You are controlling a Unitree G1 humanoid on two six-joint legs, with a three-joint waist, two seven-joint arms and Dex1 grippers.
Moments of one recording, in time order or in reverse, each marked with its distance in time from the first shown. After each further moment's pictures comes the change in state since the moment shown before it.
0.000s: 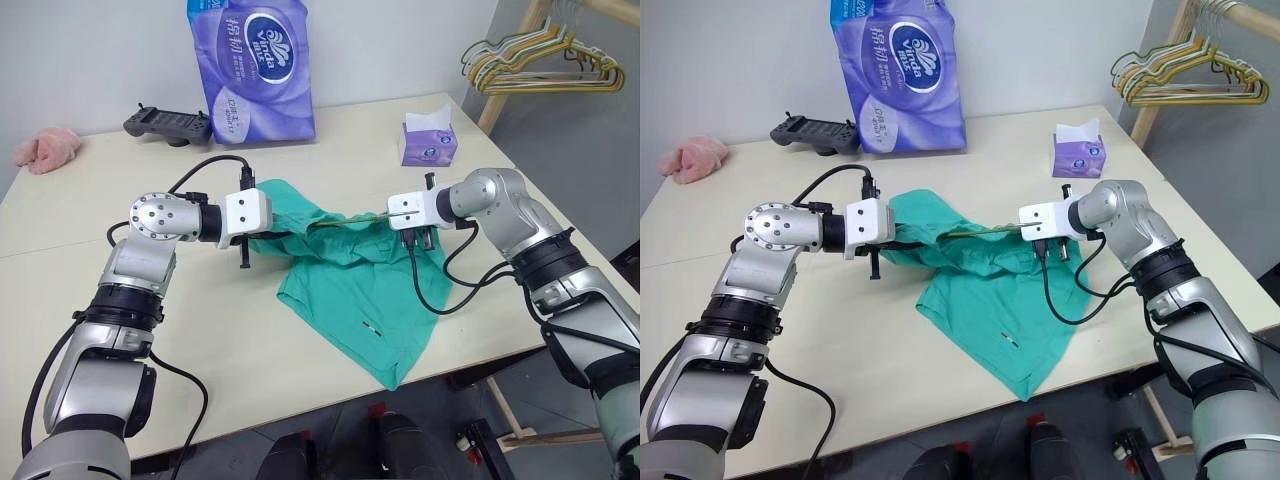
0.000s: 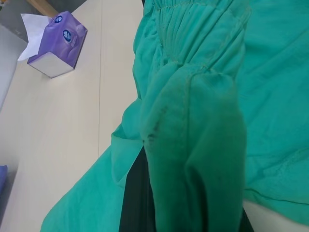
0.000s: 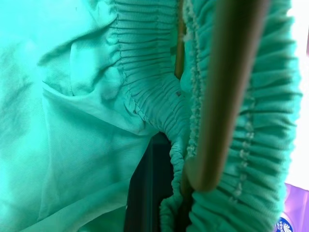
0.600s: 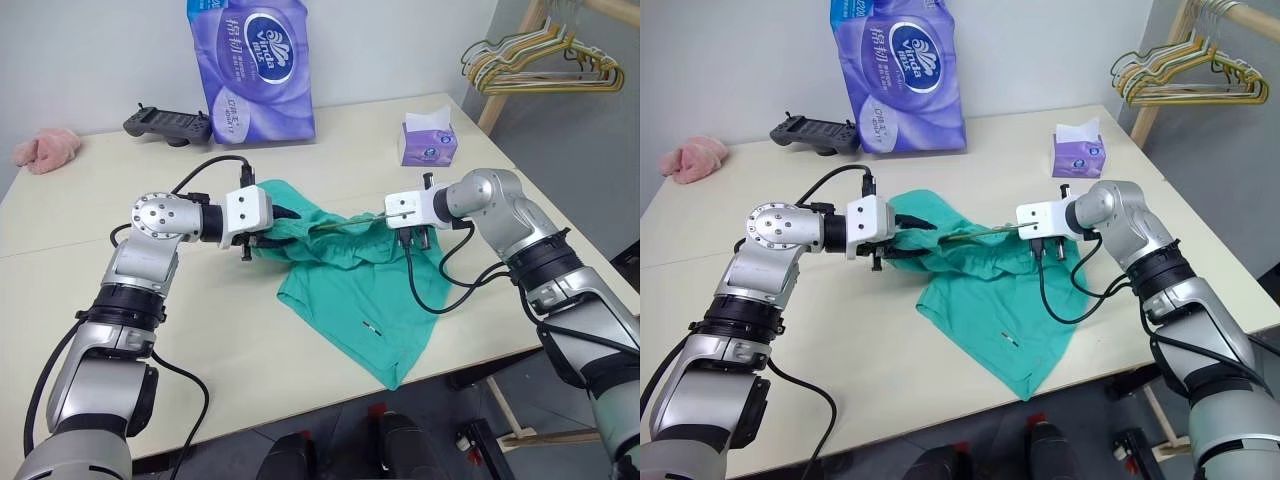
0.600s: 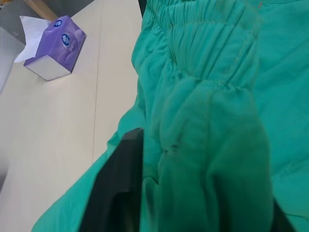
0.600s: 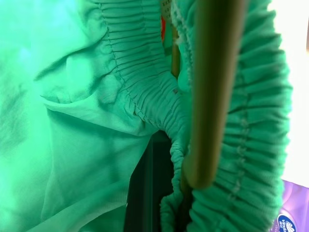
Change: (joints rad) left arm -0.003 -0.009 0.000 -0.003 -0.040 0.045 -0.019; right arm 0.000 0.019 -0.007 -0.001 0.002 0.033 -0.009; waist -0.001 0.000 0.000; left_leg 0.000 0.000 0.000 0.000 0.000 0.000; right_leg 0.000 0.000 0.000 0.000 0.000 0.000
